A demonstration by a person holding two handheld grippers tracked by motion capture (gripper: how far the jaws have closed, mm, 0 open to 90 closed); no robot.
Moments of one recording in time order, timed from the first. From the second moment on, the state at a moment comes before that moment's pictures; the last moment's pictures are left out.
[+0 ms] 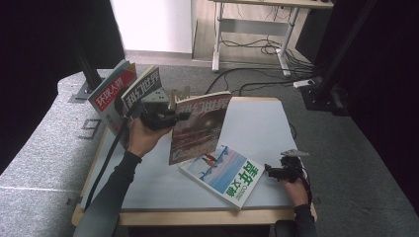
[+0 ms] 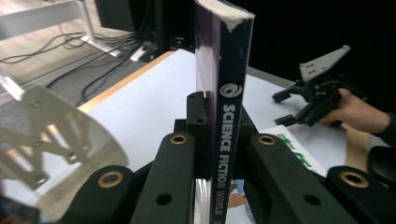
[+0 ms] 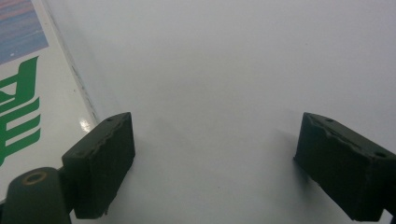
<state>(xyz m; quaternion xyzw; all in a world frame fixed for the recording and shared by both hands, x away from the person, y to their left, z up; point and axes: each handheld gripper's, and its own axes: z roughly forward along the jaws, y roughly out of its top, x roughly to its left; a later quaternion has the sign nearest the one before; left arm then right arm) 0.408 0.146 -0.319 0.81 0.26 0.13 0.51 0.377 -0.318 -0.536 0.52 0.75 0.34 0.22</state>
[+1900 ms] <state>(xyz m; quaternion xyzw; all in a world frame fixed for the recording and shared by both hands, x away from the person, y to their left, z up) 0.398 0.241 -0.306 0.75 0.37 0.22 0.50 0.377 -0.318 -0.537 0.52 0.75 0.34 0.22</state>
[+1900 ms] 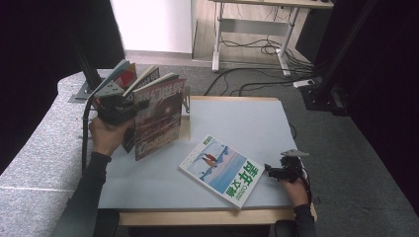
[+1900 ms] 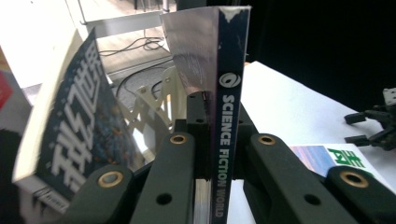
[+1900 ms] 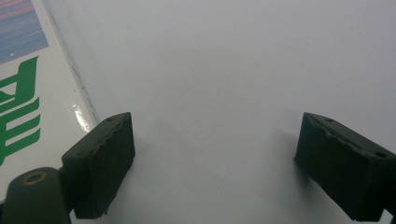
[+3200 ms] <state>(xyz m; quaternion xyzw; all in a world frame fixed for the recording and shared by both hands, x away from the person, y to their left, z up) 0.429 0.247 -0.337 0.70 0.43 0.28 0.50 0.377 -0.318 -0.537 0.52 0.75 0.34 0.22</state>
